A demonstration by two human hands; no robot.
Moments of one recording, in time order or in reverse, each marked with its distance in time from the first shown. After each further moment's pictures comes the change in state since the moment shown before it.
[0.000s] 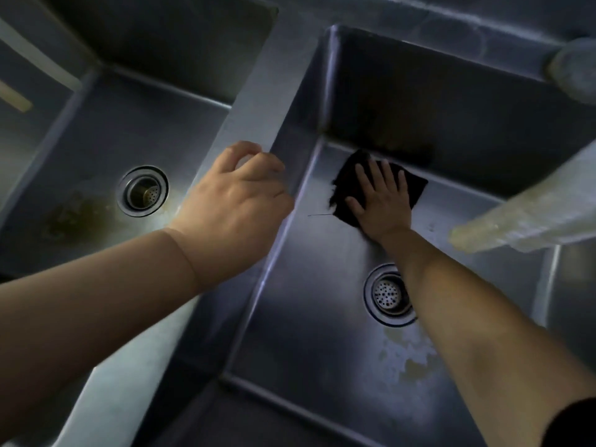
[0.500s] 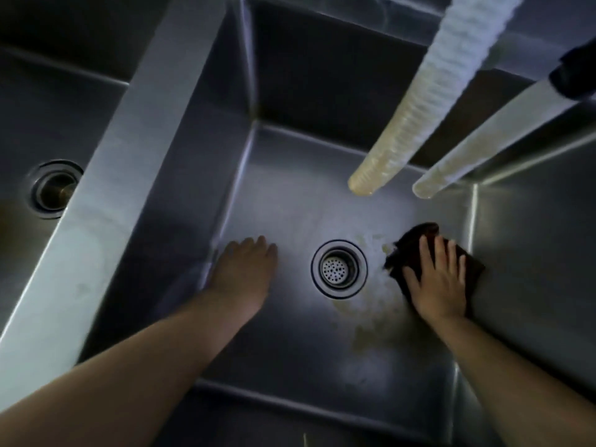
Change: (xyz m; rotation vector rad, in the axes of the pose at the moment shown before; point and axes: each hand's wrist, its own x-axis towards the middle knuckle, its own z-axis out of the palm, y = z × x) left_hand -0.011 0.121 0.103 -0.096 -0.835 -0.210; right_hand -0.222 0.126 0.026 0.051 -0.070 0.471
